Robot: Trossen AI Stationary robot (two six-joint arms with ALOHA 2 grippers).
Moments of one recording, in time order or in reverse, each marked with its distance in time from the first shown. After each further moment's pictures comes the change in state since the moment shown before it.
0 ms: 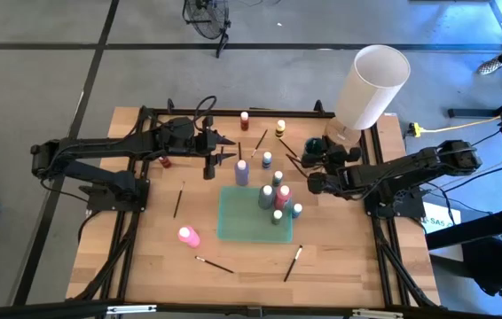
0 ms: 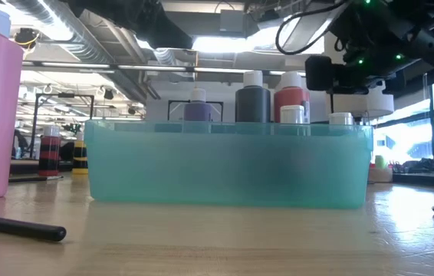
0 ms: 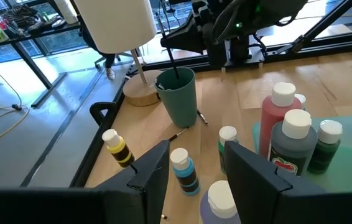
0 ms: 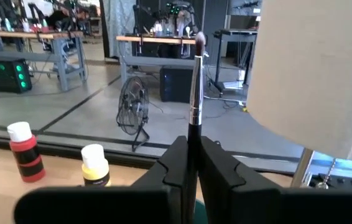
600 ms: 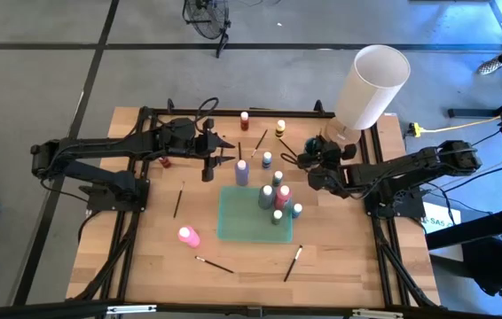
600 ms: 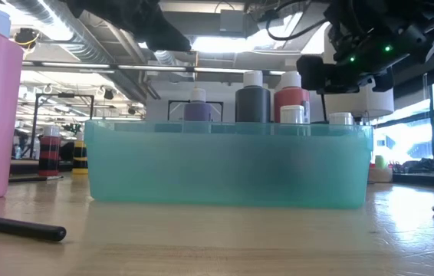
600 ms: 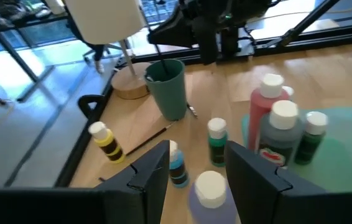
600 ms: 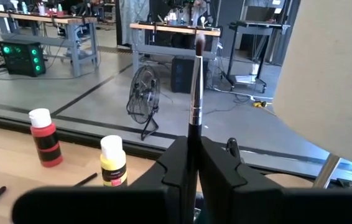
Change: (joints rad) left arm 0.000 0.000 0.000 -0.036 0.042 -0.015; right arm -0.022 0.000 0.000 0.176 -0.088 -0.215
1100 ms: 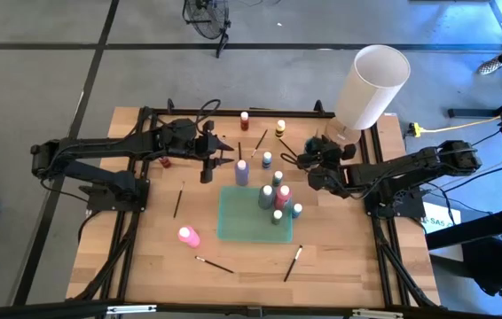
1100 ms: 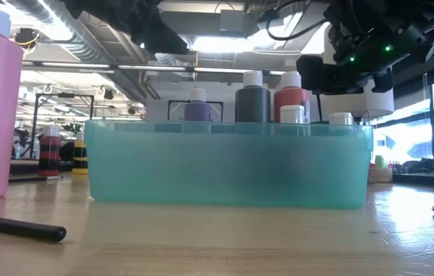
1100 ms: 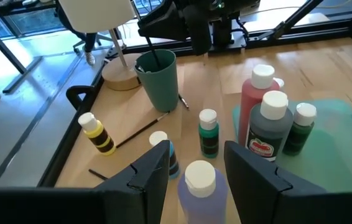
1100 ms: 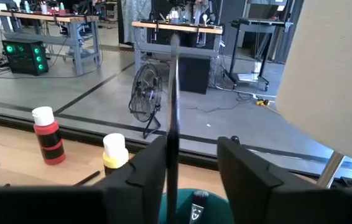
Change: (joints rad) left arm 0.000 0.000 0.000 -0.039 0.017 -0.011; right arm 0.000 0.000 0.000 0.000 -0.012 0.004
